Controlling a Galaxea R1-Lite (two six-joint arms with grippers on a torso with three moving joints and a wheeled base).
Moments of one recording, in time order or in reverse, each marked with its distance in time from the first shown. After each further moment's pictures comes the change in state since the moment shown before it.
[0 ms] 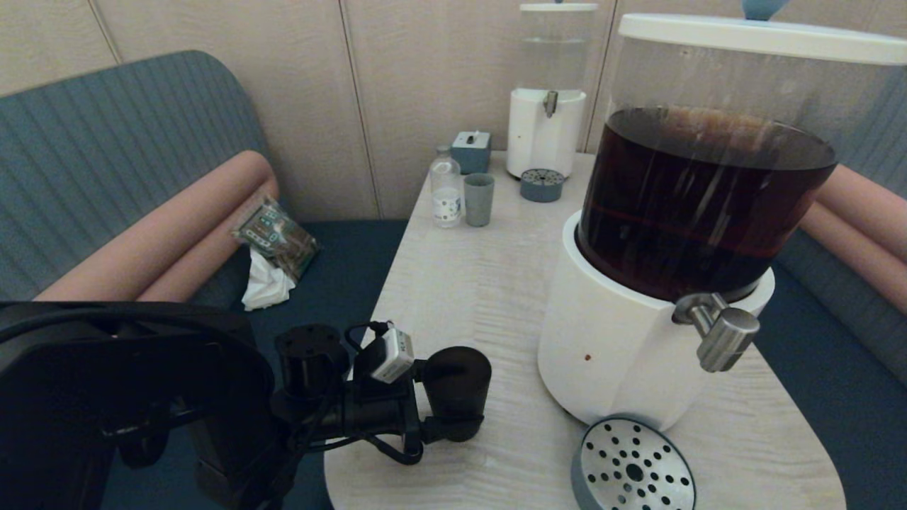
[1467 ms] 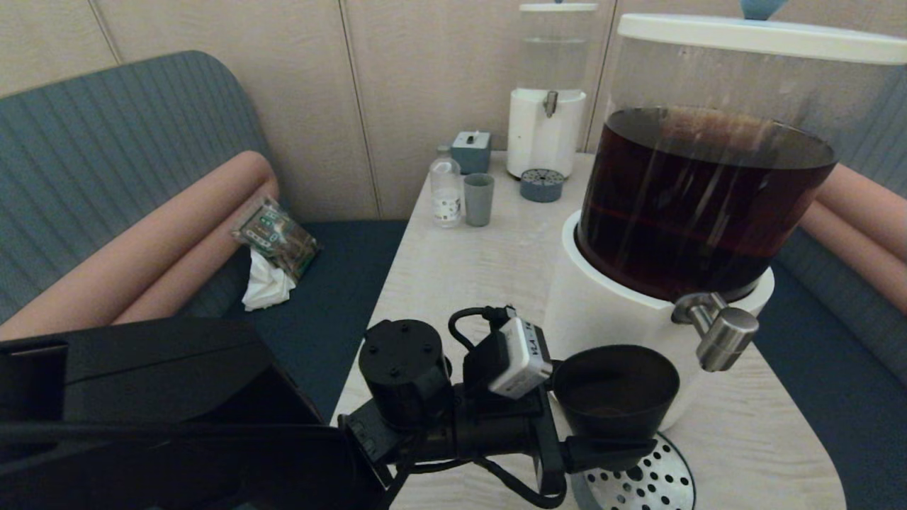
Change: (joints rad) left arm -0.414 -0.099 -0.213 0.003 0.185 -0.153; right arm 0.000 0.000 0.000 0.000 0.000 0.000
